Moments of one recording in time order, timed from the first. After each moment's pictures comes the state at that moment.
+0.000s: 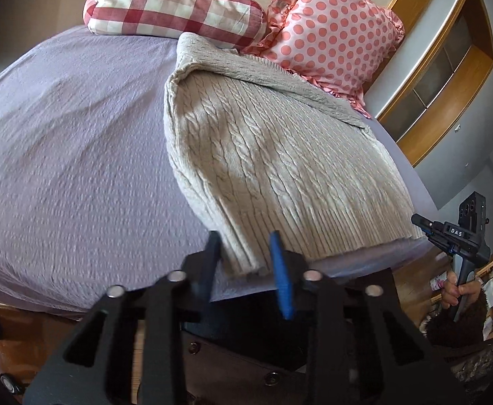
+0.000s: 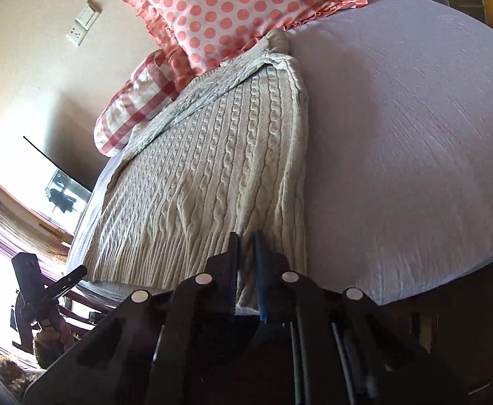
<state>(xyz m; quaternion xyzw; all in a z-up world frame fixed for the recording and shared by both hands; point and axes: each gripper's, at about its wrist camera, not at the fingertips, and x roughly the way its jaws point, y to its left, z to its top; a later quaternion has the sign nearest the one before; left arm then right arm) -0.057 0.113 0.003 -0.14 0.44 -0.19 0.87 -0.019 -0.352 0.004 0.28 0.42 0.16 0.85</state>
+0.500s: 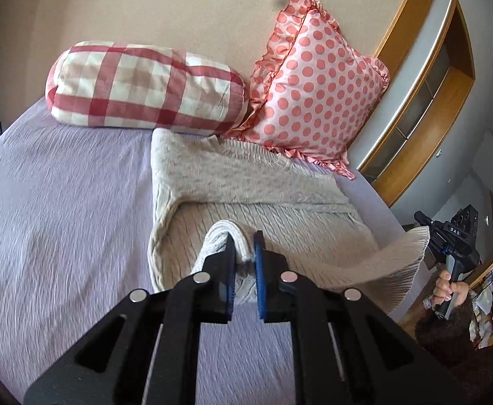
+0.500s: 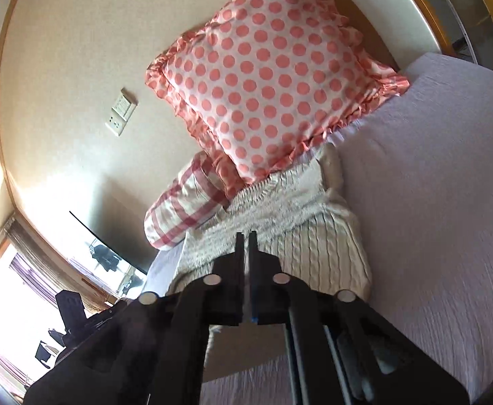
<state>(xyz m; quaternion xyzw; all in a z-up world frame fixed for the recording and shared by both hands) 0.073 0.129 0.104 -0.14 0.35 -0.22 0.90 0.108 -0.395 0.104 0.36 0.26 0.18 0.87</state>
